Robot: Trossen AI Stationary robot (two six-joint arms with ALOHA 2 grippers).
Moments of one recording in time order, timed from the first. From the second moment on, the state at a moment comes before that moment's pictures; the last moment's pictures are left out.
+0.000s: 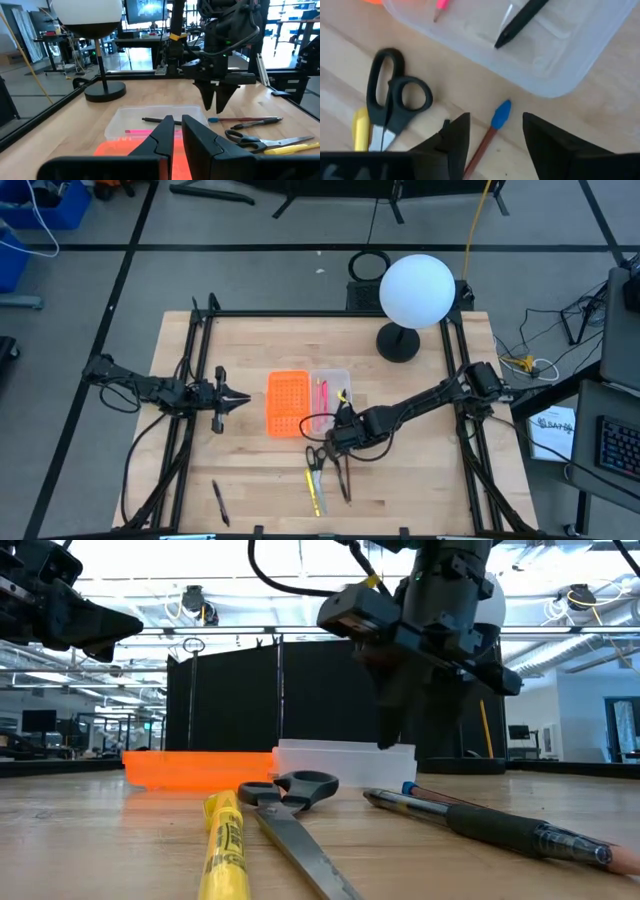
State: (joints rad) left arm -0.36 0.10 0.02 0.05 -0.39 0.02; right arm 0.31 1.93 1.34 -0.70 0.09 1.37
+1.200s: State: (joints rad) left arm -0.36 0.10 0.02 0.06 -0.39 0.04; right arm 0.32 1.96 1.16 -0.48 0.08 1.47
